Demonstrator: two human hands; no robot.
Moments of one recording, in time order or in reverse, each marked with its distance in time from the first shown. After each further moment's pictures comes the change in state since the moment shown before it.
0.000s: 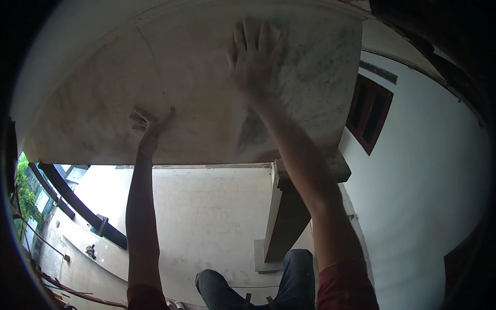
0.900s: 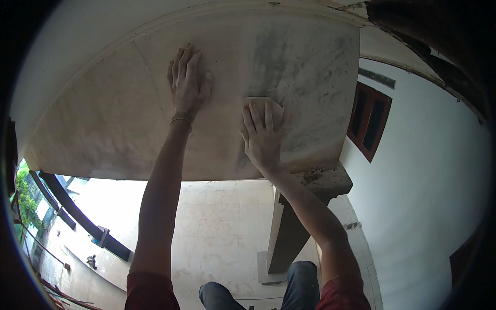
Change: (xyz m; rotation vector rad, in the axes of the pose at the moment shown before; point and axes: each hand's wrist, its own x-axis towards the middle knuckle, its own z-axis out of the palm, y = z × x) left_hand 0.014 0.159 0.089 0.314 0.458 1.154; right_hand -0.141 -0.007 -0.033 0.093 -0.294 0.014
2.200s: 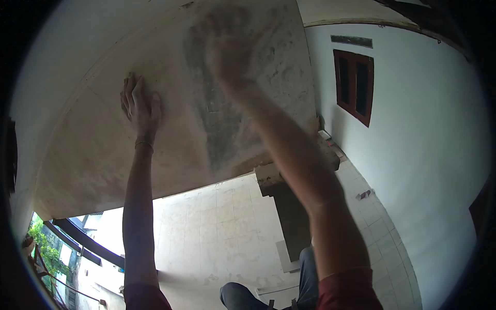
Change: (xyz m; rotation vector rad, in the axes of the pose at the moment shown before) left_hand 0.002 -0.002 0.004 0.070 -0.073 0.092; right_hand 0.162 0.119 -0.003 -0.121 0.395 0.341
